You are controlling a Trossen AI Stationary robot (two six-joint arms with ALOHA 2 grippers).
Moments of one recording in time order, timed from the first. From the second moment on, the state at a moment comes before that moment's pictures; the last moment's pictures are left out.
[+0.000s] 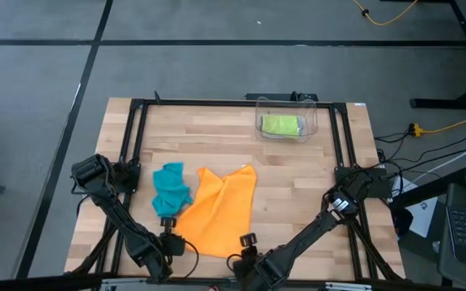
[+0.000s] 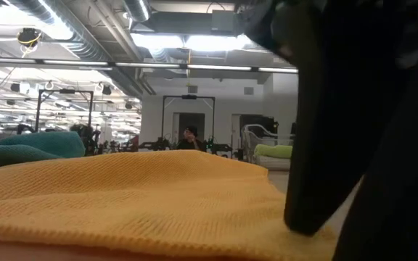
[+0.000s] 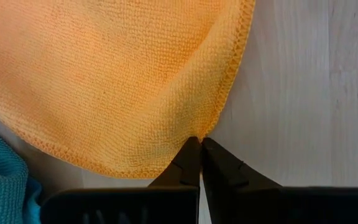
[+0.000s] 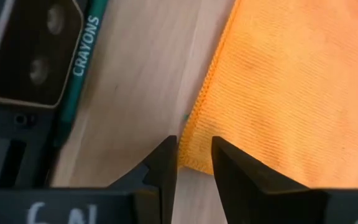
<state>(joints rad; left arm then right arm) -0.94 1.89 1.10 -0.71 -0.36 -0.87 0.72 2.40 1.96 -0.85 0.36 0.39</state>
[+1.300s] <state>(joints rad) -0.93 1.88 1.10 -0.69 -0.40 -0.99 0.67 2.42 2.03 -1.02 0.28 0.55</state>
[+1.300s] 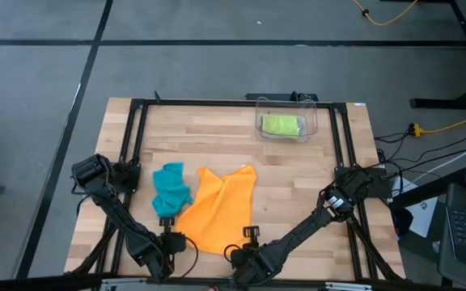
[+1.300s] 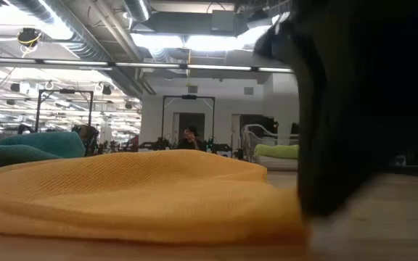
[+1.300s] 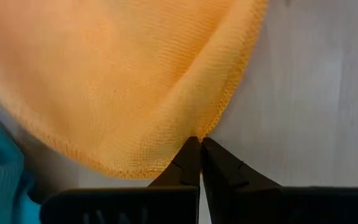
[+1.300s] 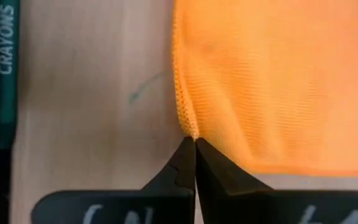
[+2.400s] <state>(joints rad) -0.77 1.37 1.10 -0.16 -0.71 -0.27 0.75 2.13 2.35 -1.57 0.62 0.57</state>
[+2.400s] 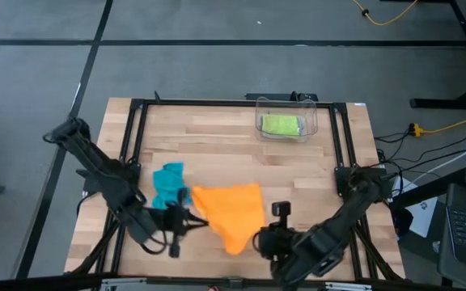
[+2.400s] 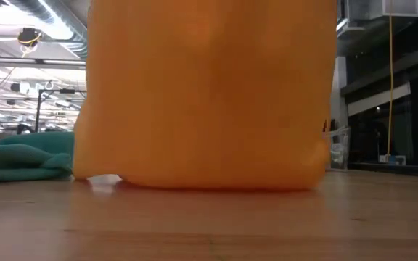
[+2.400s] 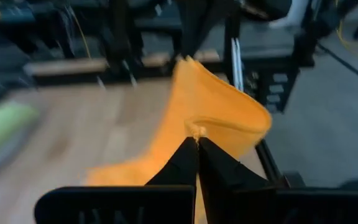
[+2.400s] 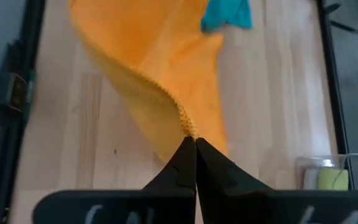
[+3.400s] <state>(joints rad) -0.38 0.99 1.10 -0.09 -0.94 0.14 0.45 1.68 2.35 -1.57 0.90 0.40</state>
